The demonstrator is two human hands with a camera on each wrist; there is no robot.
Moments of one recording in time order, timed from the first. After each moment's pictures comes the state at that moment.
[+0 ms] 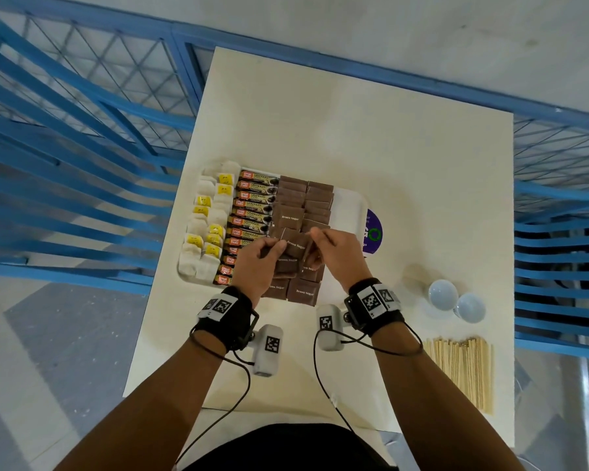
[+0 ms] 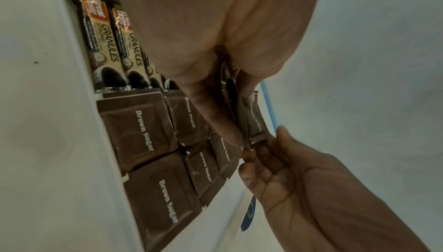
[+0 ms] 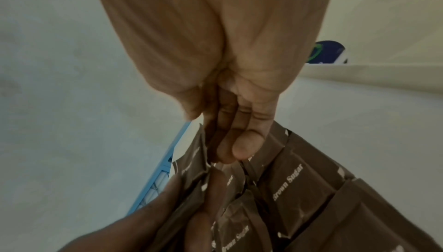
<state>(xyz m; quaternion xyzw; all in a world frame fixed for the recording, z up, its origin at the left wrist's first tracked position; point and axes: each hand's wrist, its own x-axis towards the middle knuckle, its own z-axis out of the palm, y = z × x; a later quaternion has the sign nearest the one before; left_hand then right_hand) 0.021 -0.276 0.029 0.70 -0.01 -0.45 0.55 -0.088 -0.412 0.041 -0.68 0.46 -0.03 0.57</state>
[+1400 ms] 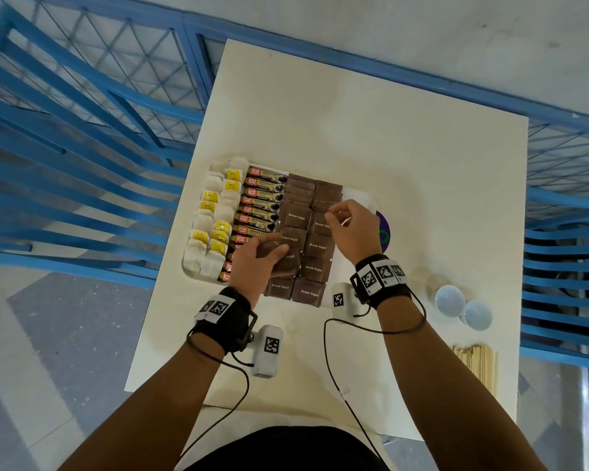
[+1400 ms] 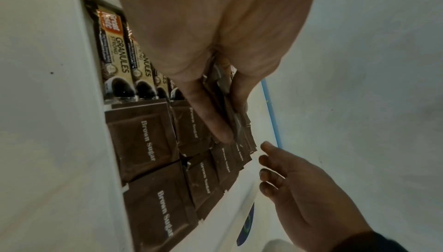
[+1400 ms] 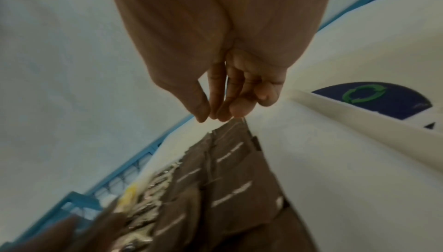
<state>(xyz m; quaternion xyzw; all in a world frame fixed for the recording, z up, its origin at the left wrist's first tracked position) 0.029 -0.265 0.028 0.66 0.04 -0.46 0.60 -0.067 -0.451 0.032 -0.79 0.46 -0.08 0.39</state>
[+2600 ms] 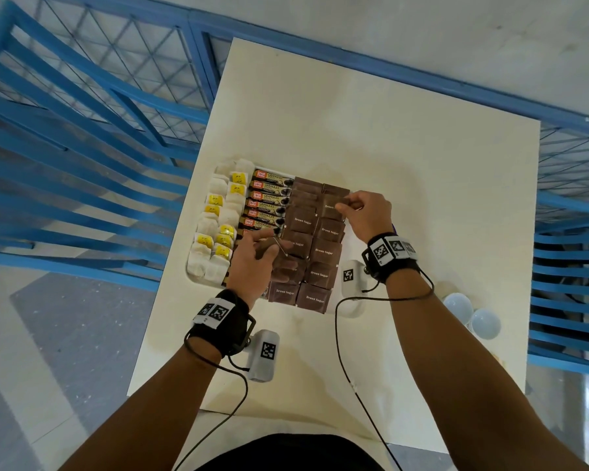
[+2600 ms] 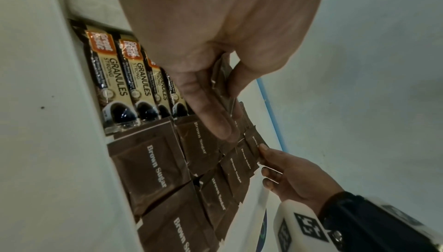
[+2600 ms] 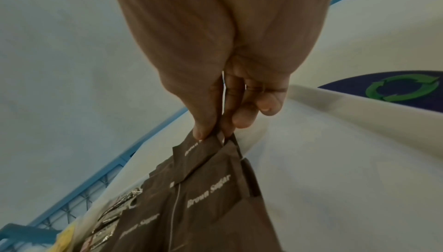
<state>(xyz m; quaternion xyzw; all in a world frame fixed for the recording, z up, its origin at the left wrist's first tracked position) 0.043 -0.264 0.038 0.69 0.00 -0.45 0.57 -0.044 -0.500 0.010 -0.79 0.48 -0.03 0.38</state>
